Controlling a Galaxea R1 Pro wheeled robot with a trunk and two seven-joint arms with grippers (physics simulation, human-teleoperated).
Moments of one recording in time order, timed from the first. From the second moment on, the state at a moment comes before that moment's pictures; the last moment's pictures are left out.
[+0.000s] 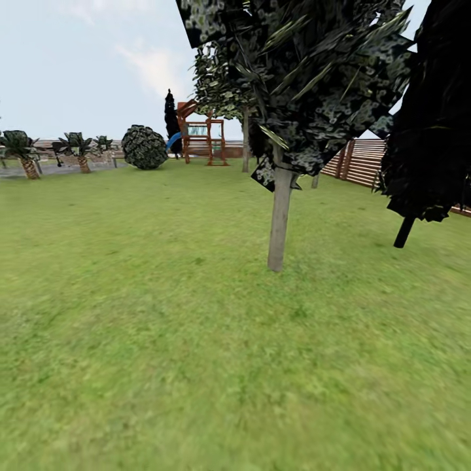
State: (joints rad) left arm 0.02 0.02 0.00 -0.53 -0.01 -0.14 0.01; right arm -0.08 -0.02 0.00 -0.37 0.01 -0.24 -0.01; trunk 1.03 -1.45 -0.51
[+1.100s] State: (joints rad) left arm 0.02 0.02 0.00 -0.53 -0.01 -0.14 0.01; right arm -0.08 -0.02 0.00 -0.37 0.01 -0.24 -0.01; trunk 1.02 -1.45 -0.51
